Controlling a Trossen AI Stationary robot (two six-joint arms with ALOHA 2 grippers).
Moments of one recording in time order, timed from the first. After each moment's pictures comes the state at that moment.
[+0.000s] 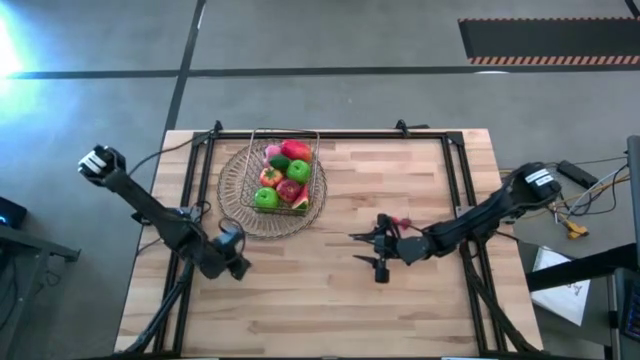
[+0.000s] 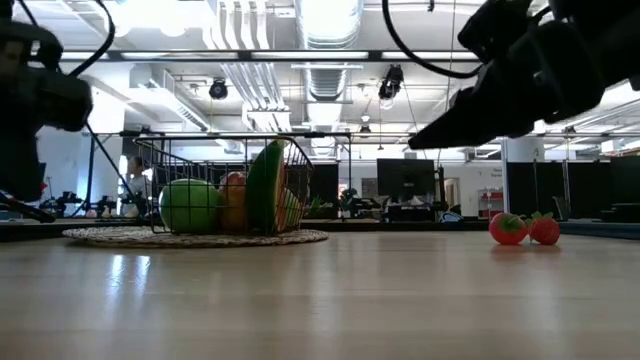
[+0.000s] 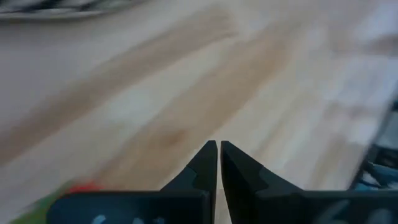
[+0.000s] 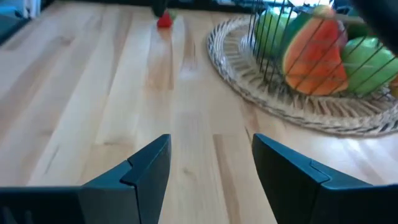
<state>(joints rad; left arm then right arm) -0.69 0.97 0.40 -0.36 -0.31 -1.62 0.40 1.50 0.49 0.57 0.46 0.12</state>
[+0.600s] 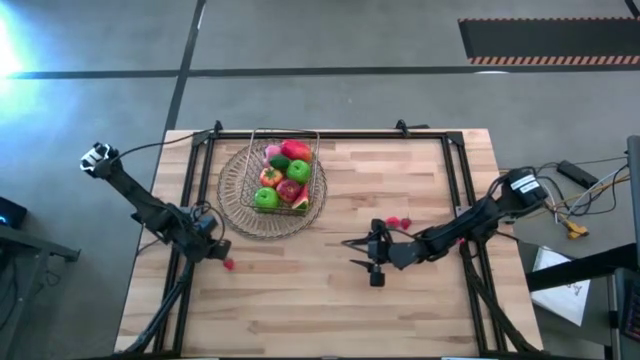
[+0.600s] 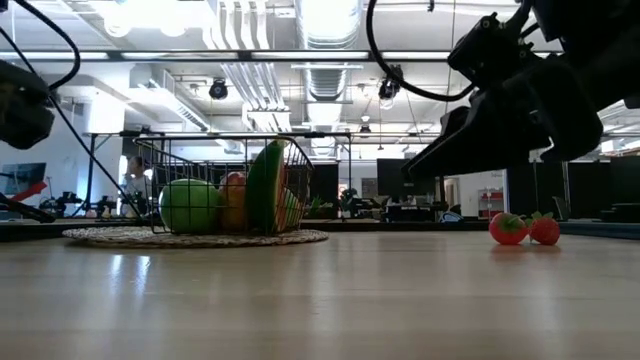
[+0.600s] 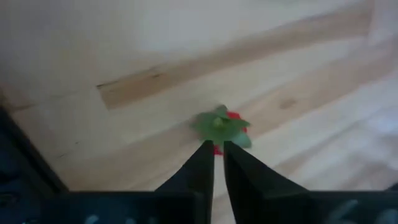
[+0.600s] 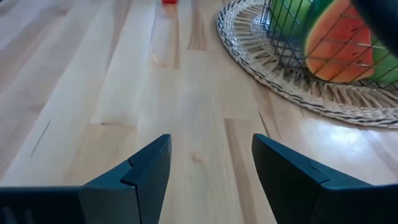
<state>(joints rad) -0.69 0.61 0.39 -0.92 -0.09 -1.99 0.40 1.64 0.52 0.62 0.44 0.10</state>
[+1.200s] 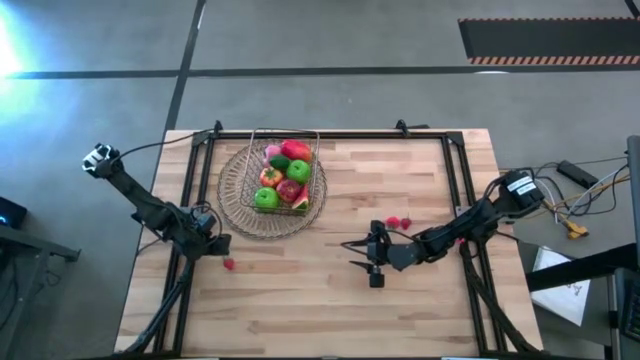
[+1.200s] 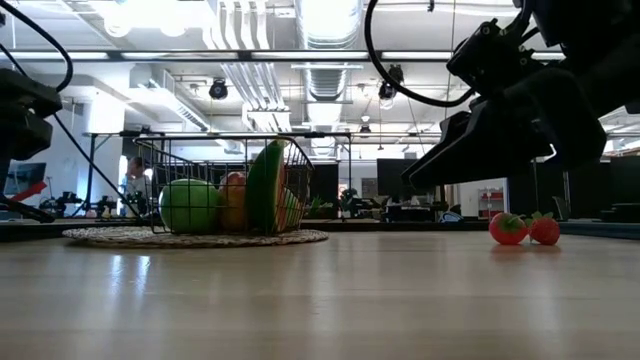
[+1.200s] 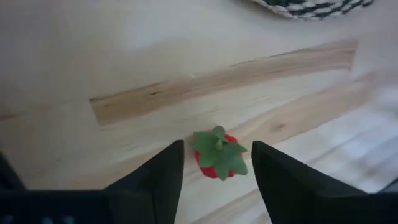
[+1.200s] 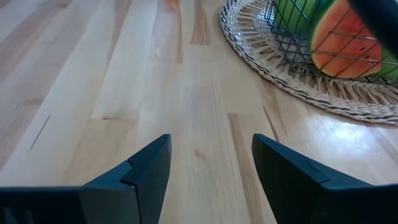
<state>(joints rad) -0.69 0.58 0.32 -0.87 -0.17 -2.09 0.41 1.67 0.52 0.64 0.44 0.11</state>
